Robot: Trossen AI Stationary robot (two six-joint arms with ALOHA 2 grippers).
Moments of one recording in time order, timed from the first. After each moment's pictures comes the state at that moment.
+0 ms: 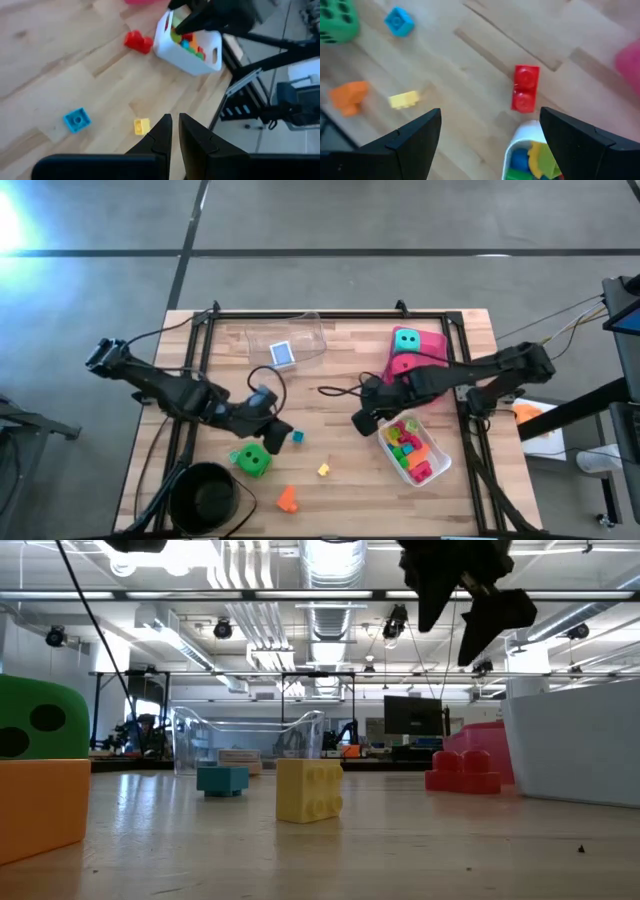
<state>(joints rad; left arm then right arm) -0.43 1.32 1.20 -0.63 -0.32 -1.20 0.17 1.53 1.25 -0.90 0.03 1.14</state>
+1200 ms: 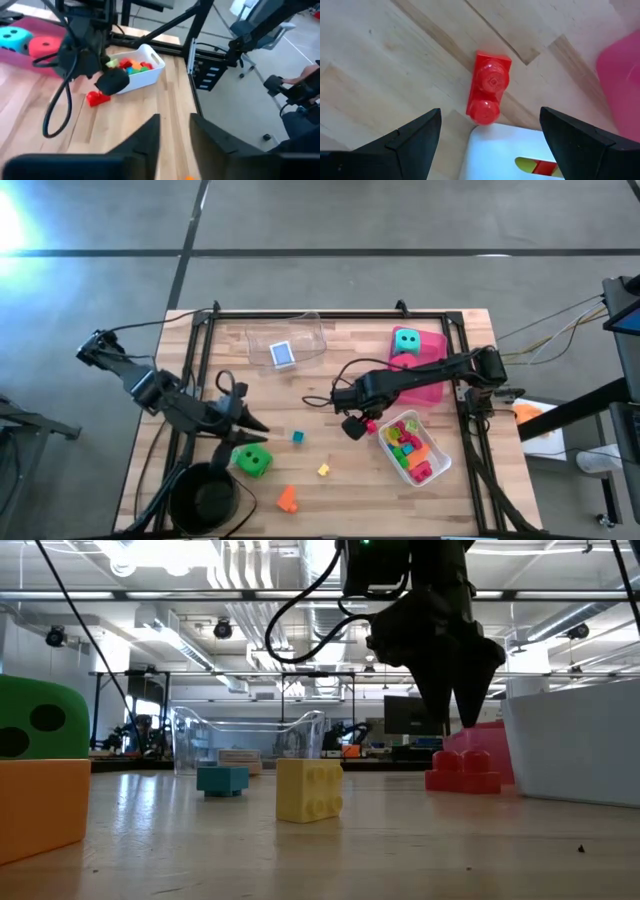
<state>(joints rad) -0.57 1.11 1.20 -0.58 -0.33 -0.47 0.08 1.89 1.44 -1.14 -0.06 0.92</state>
